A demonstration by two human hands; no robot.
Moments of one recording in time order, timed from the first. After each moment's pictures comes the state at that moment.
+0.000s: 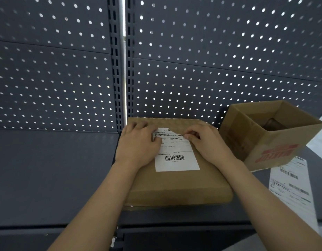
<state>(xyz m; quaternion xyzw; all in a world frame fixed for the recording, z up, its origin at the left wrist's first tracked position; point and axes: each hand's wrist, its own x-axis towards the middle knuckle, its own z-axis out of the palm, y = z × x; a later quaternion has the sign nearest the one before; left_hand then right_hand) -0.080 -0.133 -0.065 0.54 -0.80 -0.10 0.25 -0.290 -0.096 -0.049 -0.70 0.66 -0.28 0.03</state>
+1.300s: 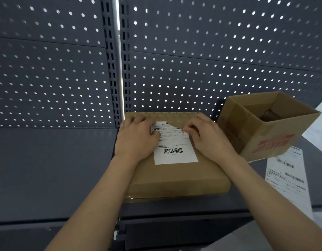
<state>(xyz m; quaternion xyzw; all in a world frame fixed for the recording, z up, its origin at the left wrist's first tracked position) -0.081 -0.131 -0.063 0.54 -0.80 -0.10 0.25 -0.284 -0.074 -0.043 -0.72 0.64 -0.27 -0.01</state>
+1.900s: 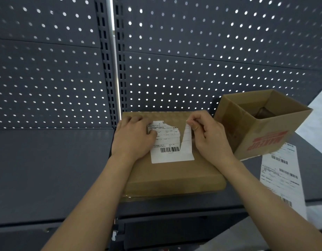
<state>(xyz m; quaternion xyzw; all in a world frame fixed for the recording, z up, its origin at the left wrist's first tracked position) -0.082 -0.130 -0.061 0.54 -0.80 -0.10 0.25 -0.274 -0.051 -0.037 -0.71 0.54 -0.45 0.01</state>
